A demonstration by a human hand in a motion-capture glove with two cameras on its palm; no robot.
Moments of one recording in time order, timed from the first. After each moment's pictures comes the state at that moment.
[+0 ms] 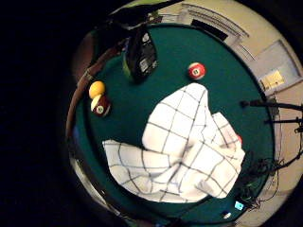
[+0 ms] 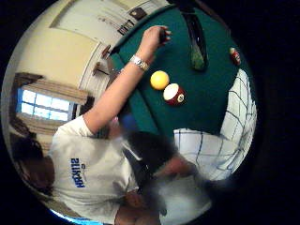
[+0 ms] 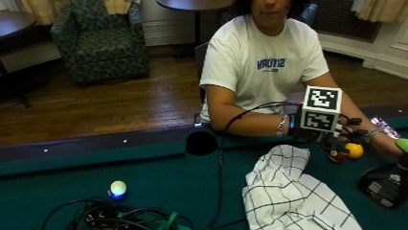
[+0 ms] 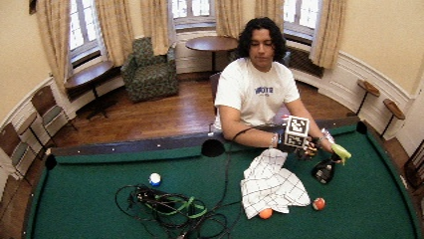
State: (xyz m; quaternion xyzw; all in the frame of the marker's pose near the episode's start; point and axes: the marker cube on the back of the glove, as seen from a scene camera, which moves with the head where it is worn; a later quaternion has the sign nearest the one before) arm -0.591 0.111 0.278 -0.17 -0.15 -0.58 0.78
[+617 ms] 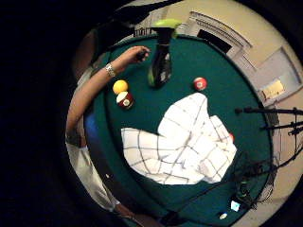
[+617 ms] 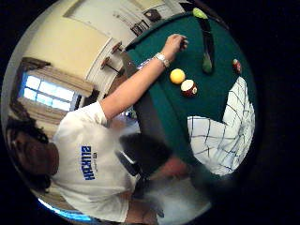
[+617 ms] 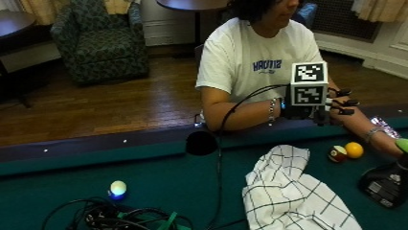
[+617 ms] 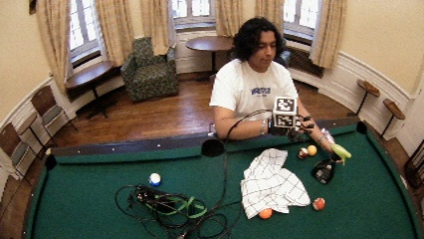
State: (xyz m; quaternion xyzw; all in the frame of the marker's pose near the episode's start) arm -0.567 0.139 0.215 -0.14 -0.17 -0.62 0.75
